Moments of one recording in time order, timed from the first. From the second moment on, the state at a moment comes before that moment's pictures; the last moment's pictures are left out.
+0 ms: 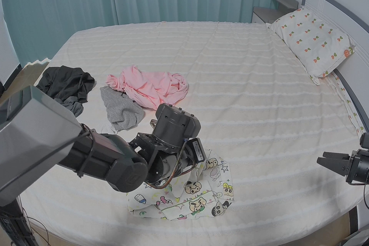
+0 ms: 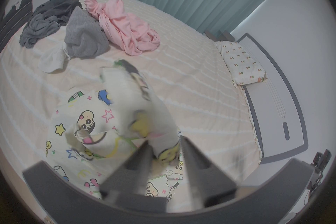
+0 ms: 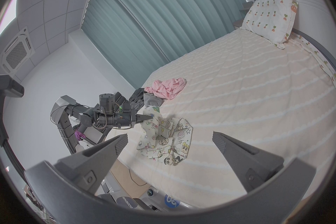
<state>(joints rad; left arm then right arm) -0.77 2.05 -1.10 -0.29 0.23 -0.81 -0.15 1.12 -0.26 -0.47 0.80 0.22</state>
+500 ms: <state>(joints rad) -0.78 1.95 -1.04 -0.29 0.28 -0.81 -0.15 1.12 -0.26 -0.47 0.80 0.22</state>
